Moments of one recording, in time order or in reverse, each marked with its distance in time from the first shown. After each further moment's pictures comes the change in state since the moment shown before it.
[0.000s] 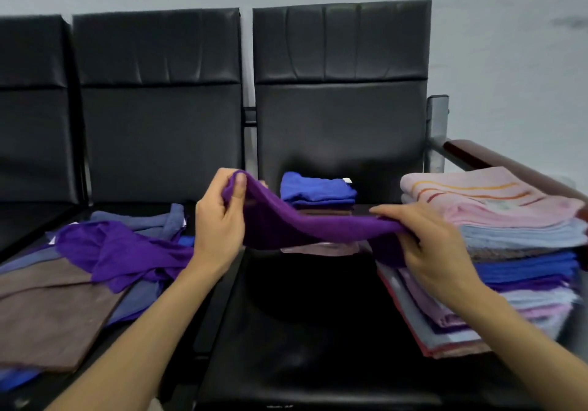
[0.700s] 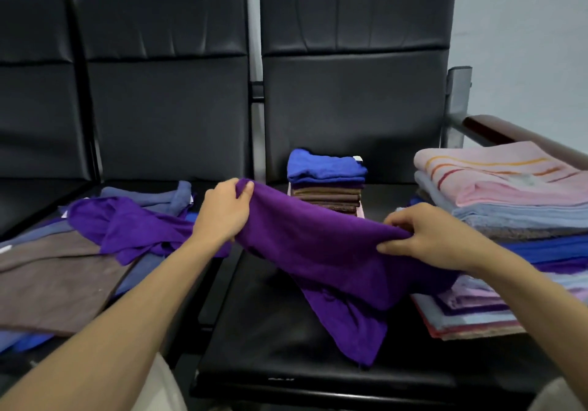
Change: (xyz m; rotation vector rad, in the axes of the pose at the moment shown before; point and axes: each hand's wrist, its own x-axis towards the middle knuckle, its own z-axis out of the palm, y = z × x) left_hand 0.001 -0.039 -0.007 0.706 -0.247 -0.404; right_hand 0.011 0.008 0.000 0.008 -0.726 0.353
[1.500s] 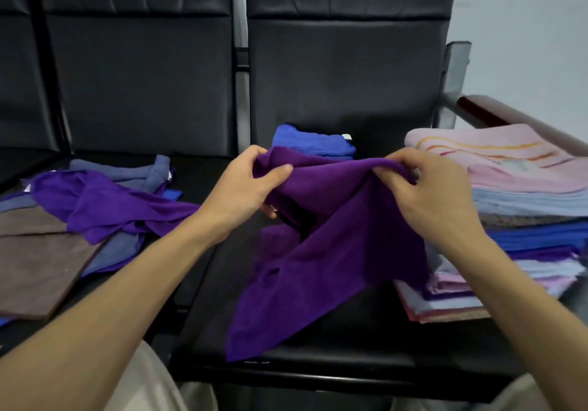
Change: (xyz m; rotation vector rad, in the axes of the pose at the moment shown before) left_hand -0.028 0.052 0.017 -0.710 -0.268 0.049; right_hand 0.003 -0.017 -0.003 0.120 0.646 -0.017
